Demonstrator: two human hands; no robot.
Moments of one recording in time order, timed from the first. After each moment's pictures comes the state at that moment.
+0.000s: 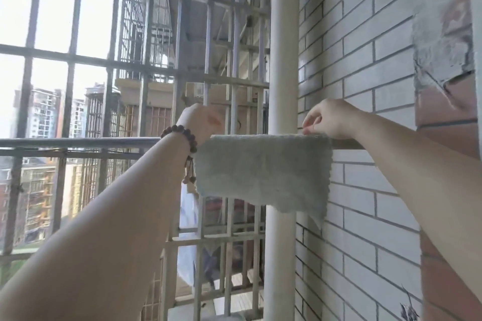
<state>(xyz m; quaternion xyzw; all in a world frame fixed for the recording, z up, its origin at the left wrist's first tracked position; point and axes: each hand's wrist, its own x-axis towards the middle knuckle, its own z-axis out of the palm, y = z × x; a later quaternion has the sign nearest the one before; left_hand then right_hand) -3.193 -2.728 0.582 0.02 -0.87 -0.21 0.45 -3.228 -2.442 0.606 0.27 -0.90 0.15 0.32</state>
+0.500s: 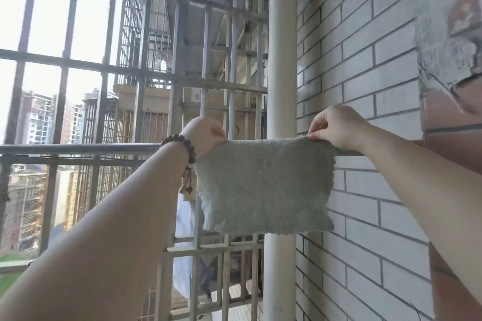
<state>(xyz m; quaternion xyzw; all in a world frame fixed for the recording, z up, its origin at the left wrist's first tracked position) -3.214 -2.726 0.579 -0.02 -0.90 -0.13 0.42 -3.249 -2.435 0.596 0.30 -0.85 0.19 0.39</state>
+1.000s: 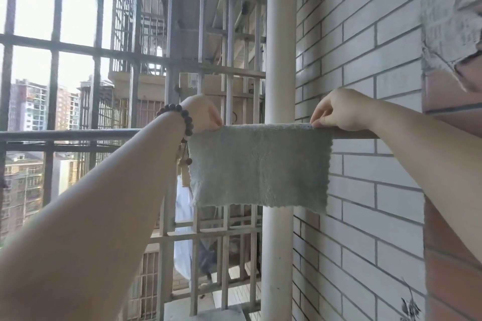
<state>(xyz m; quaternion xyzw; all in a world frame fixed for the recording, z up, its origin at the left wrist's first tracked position) -3.207 -2.722 0.599 0.01 -0.94 -0.10 0.32 -3.242 -2.424 0.602 0.28 -0.90 0.14 0.30</state>
